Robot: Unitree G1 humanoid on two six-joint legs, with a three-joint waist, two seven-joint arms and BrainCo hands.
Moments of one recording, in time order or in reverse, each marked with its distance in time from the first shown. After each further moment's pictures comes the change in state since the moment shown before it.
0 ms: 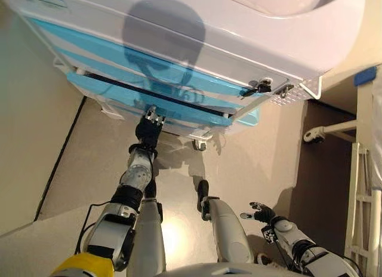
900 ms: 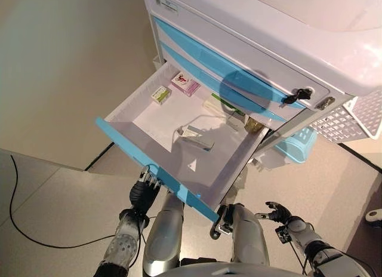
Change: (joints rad) left arm 0.642 0.049 0.000 -0.366 0.001 0.156 0.018; right arm 0.026 -0.085 -0.065 -0.036 -0.106 0.027 -0.031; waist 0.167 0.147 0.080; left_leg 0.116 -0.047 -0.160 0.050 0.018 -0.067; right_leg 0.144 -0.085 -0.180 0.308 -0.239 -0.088
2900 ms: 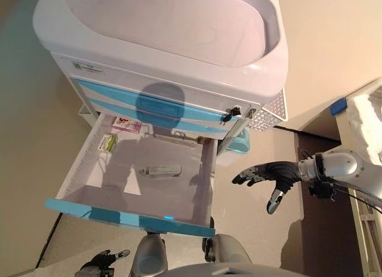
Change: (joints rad) left arm -0.165 0.142 0.168 1.072 1.218 -0.005 0.042; right arm -0.291 -1.004 0.501 -1.489 0.772 0.190 0.663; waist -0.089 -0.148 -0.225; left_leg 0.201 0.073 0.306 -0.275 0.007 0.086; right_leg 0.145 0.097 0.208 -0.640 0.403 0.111
